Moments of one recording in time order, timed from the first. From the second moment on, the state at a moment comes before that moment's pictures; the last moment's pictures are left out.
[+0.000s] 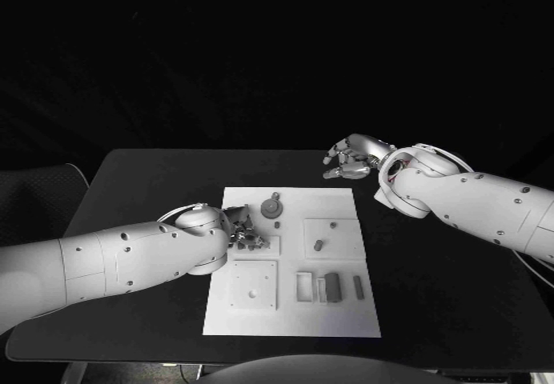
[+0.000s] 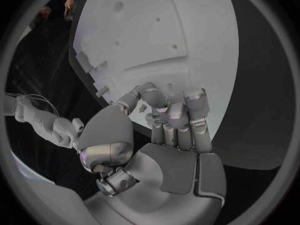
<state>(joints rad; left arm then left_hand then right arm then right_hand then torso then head) 1.19 -0.62 -0.24 1.41 -1.25 -0.16 -0.58 0.82 -0.16 0.51 -0.09 0.06 1.24 -0.05 0.56 0.85 1.38 -0.15 0.94 0.59 1.22 -0.23 1.46 0.72 0.08 1.31 -0.24 0.85 1.31 1.20 -0.70 0.00 1.27 -1.29 -0.28 -0.07 1.06 -0.11 0.52 -0.24 0.10 0.83 0.17 0.27 0.41 0.94 0.07 1.24 0.98 1.06 -0.04 1.60 0.77 0.22 1.04 0.01 0.98 1.31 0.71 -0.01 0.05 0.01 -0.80</state>
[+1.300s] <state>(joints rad) 1.18 -0.63 -0.23 1.41 -1.23 -0.21 -0.56 0.82 -0.21 0.52 -0.02 0.05 1.24 -0.05 0.56 0.86 1.38 -0.15 0.95 0.59 1.23 -0.24 1.46 0.72 0.08 1.31 -0.24 0.85 1.31 1.20 -0.70 0.00 1.27 -1.29 -0.27 -0.07 1.06 -0.12 0.52 -0.24 0.10 0.83 0.17 0.27 0.41 0.93 0.06 1.25 0.98 1.06 -0.04 1.60 0.77 0.22 1.04 0.02 0.98 1.31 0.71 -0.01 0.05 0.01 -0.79</state>
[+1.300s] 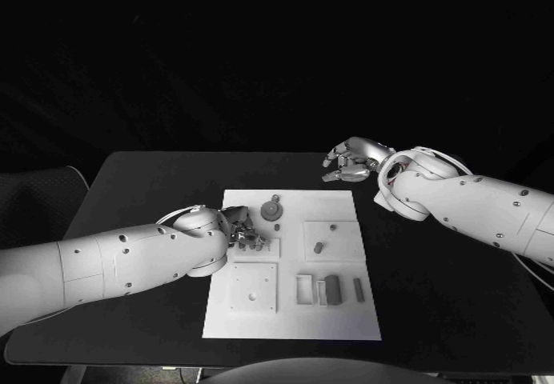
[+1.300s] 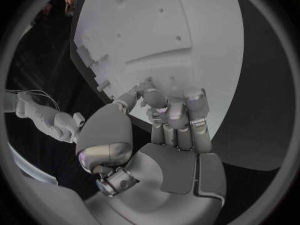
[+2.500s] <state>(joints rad) 1.18 -0.63 -0.23 1.41 -1.20 -0.20 -0.55 0.79 -0.21 0.36 -0.02 0.05 1.24 -0.05 0.56 0.87 1.38 -0.15 0.95 0.59 1.22 -0.25 1.46 0.73 0.08 1.30 -0.25 0.85 1.31 1.20 -0.70 0.00 1.27 -1.29 -0.27 -0.07 1.06 -0.12 0.52 -0.24 0.10 0.83 0.17 0.27 0.41 0.93 0.07 1.25 0.98 1.06 -0.04 1.60 0.77 0.22 1.04 0.01 0.98 1.31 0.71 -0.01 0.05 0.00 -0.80</state>
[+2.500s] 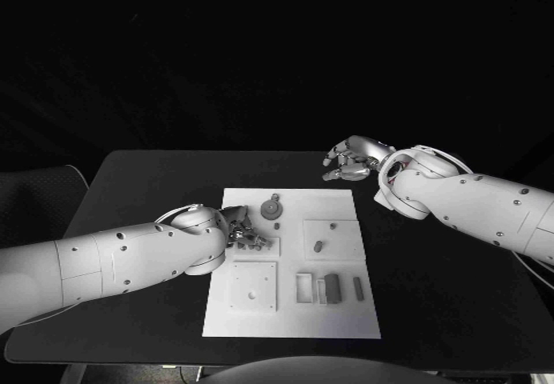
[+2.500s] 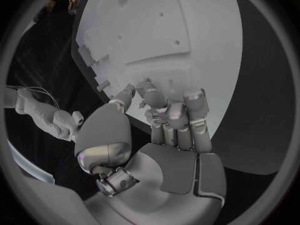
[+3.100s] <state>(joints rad) 1.19 -0.62 -0.23 1.40 -1.19 -0.19 -0.54 0.88 -0.17 0.34 -0.04 0.09 1.23 -0.05 0.55 0.86 1.38 -0.15 0.95 0.57 1.22 -0.25 1.46 0.72 0.09 1.30 -0.25 0.83 1.31 1.20 -0.71 0.00 1.27 -1.29 -0.27 -0.07 1.06 -0.12 0.52 -0.24 0.10 0.83 0.17 0.27 0.41 0.93 0.07 1.25 0.98 1.06 -0.04 1.60 0.77 0.22 1.04 0.01 0.98 1.31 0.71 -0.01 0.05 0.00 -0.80</state>
